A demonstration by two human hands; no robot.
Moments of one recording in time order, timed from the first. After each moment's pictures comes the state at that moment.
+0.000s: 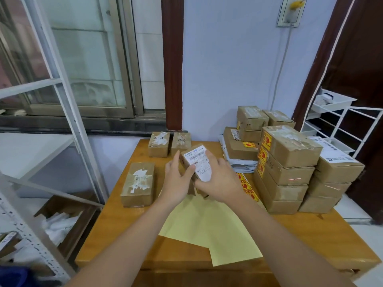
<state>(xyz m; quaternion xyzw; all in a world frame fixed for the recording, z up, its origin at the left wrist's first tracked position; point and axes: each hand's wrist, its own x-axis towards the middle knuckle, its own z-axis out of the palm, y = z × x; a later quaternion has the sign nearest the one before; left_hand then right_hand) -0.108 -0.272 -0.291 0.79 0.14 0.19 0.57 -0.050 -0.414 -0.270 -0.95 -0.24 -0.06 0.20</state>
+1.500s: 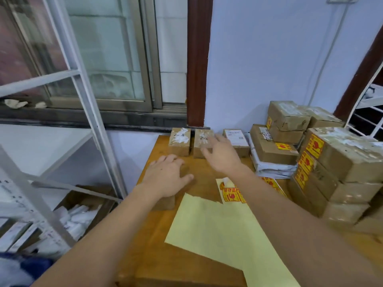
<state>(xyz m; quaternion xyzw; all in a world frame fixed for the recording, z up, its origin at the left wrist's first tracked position) -0.095 -0.156 -0.279 0.99 0.11 0.06 0.06 0.038 -0.310 -0.263 -0.93 -0.30 -0.07 0.21</state>
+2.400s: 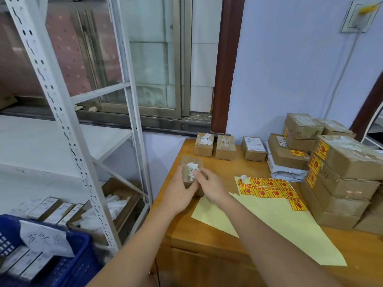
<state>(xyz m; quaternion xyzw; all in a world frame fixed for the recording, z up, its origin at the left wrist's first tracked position) -0.204 -0.176 -0.316 0.86 0.20 0.20 0.43 -0.108 -0.279 -0.306 -0.82 -0.27 0.16 0.49</state>
